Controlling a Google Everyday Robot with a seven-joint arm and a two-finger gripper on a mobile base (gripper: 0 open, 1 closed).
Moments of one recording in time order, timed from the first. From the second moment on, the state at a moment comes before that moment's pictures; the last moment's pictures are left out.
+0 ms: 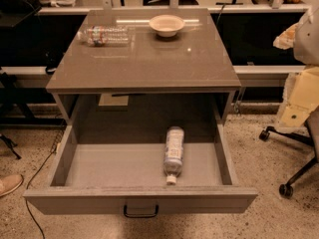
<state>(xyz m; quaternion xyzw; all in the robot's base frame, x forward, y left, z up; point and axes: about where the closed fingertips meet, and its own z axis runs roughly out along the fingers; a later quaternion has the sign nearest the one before) 0.438 -0.217 0.976 -0.60 0.78 -0.03 0.16</state>
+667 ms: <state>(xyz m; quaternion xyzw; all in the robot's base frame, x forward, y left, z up) 0.441 -0.217 0.975 -0.58 0.79 -0.03 0.17</state>
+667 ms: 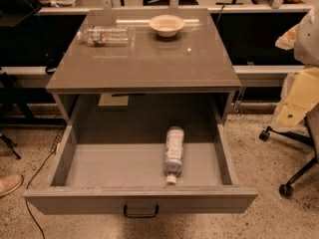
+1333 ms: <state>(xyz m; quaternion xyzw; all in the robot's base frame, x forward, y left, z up) 0.498 -0.174 0.892 -0.48 0.86 0.05 0.18</state>
